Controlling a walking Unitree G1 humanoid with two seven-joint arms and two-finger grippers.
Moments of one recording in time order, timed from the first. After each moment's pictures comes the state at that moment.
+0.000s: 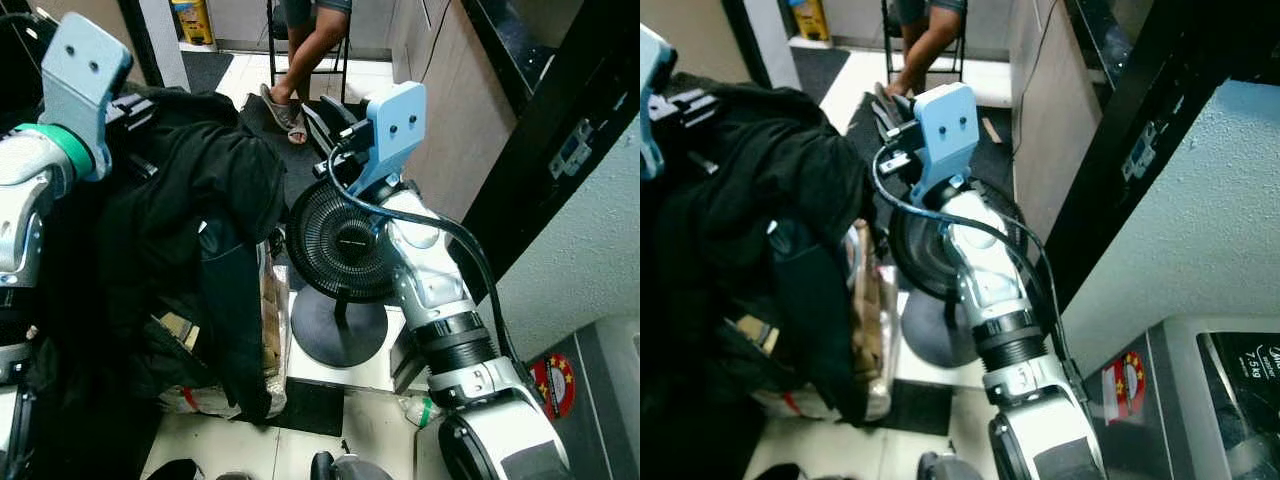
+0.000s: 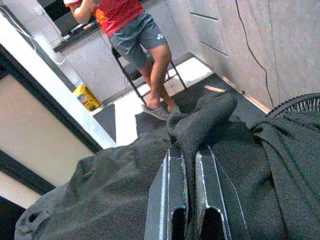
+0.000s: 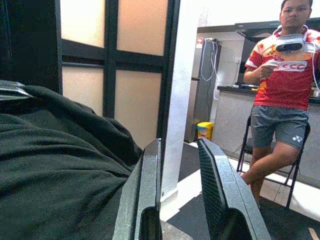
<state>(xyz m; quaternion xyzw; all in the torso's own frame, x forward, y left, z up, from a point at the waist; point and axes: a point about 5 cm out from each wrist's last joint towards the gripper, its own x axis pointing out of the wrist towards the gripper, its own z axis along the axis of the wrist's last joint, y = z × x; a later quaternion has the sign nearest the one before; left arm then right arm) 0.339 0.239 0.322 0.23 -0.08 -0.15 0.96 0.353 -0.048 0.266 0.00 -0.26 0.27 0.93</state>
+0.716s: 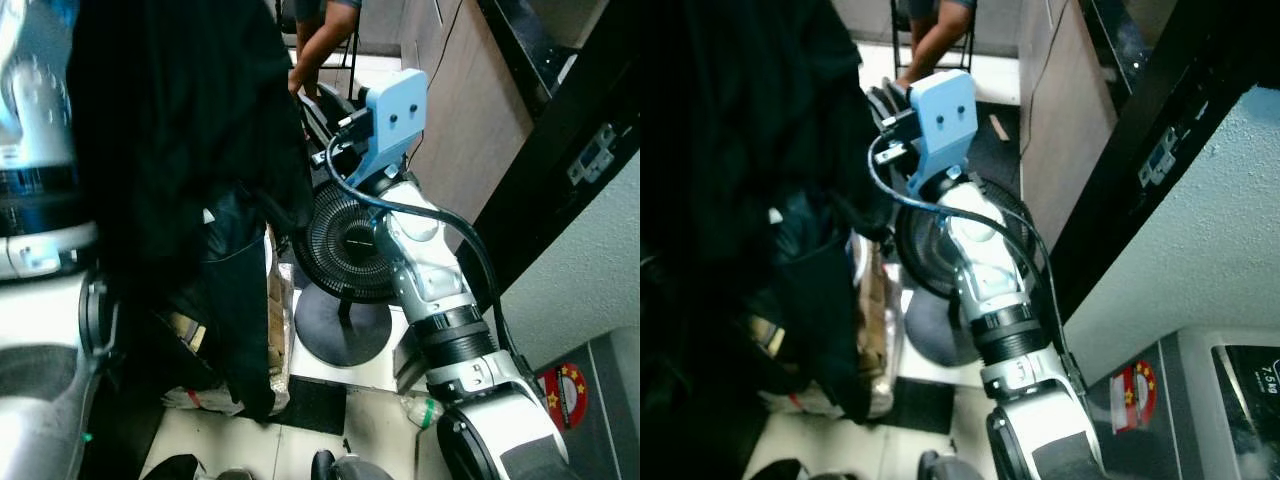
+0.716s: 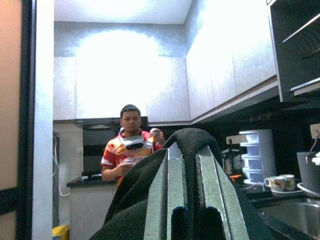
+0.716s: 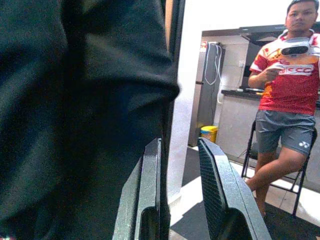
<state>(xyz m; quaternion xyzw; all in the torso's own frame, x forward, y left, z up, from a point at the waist) 0.319 0.186 0.477 -0.01 -0.45 -0.14 0.88 0.353 -0.045 0.277 0.00 -0.28 0.27 0.92</state>
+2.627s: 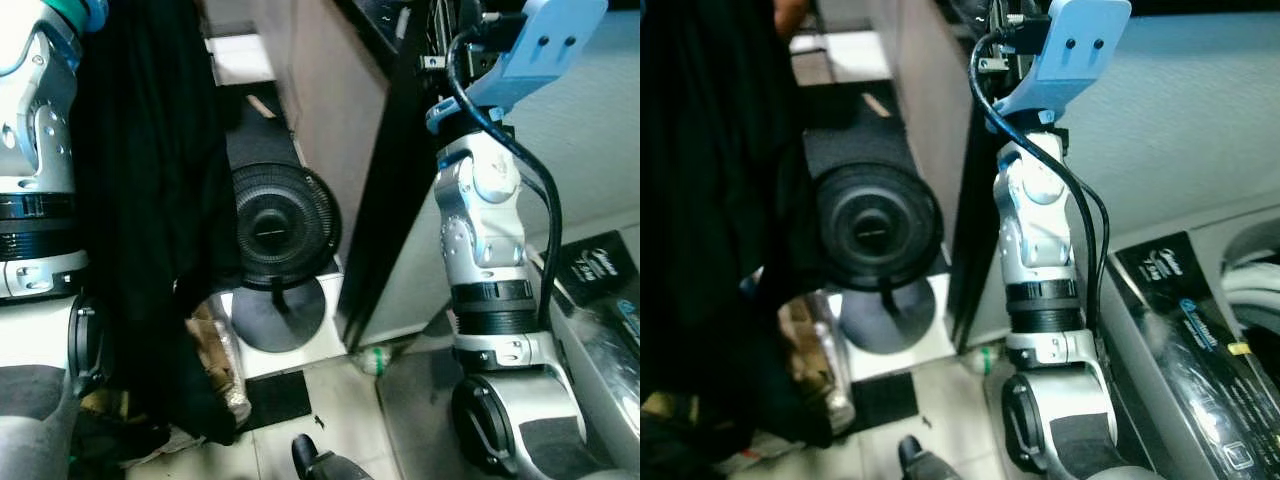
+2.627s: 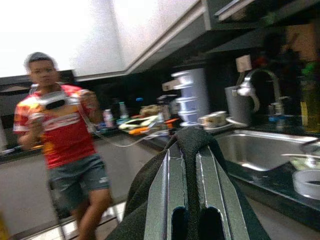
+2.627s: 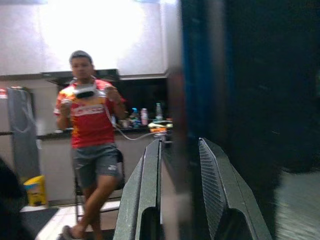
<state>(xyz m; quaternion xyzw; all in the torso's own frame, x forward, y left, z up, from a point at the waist) 0.336 0.205 0.430 0.08 -0.36 -0.07 0.93 0.351 -0.108 0.336 0.07 -0.39 0.08 0.92</state>
